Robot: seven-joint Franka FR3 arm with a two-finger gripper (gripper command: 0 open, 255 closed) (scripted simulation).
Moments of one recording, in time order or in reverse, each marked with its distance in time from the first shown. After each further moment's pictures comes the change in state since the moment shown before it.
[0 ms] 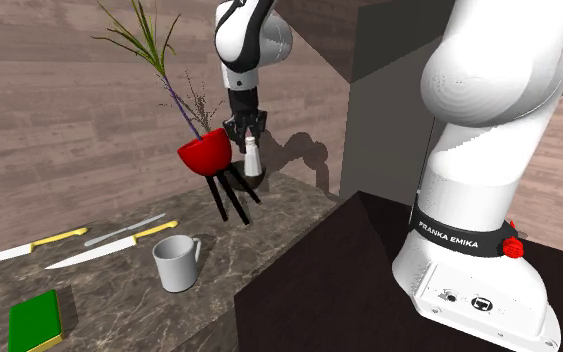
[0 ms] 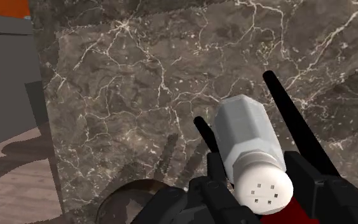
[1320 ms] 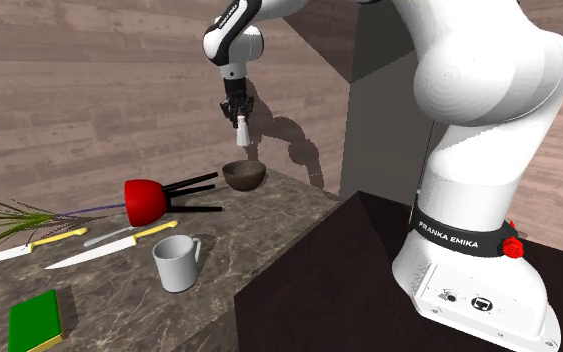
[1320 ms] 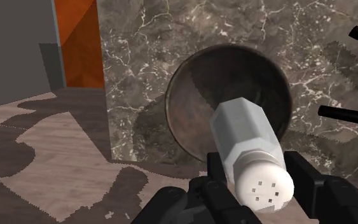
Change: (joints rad) arm -0.094 0.630 -0.069 1.020 0.019 -0.367 -0.255
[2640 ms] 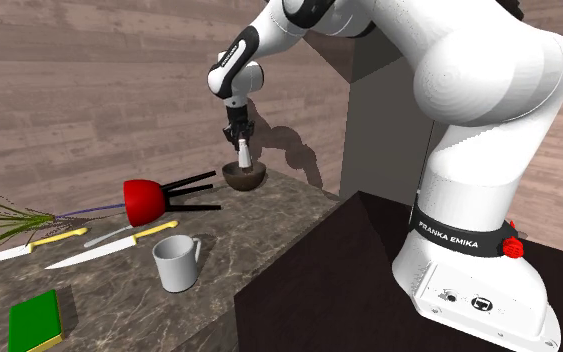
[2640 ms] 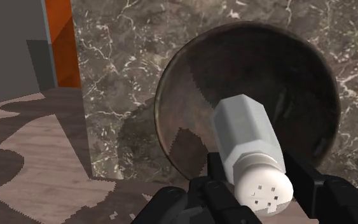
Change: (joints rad) arm -0.001 0.201 -0.015 0.100 -0.012 0.101 0.001
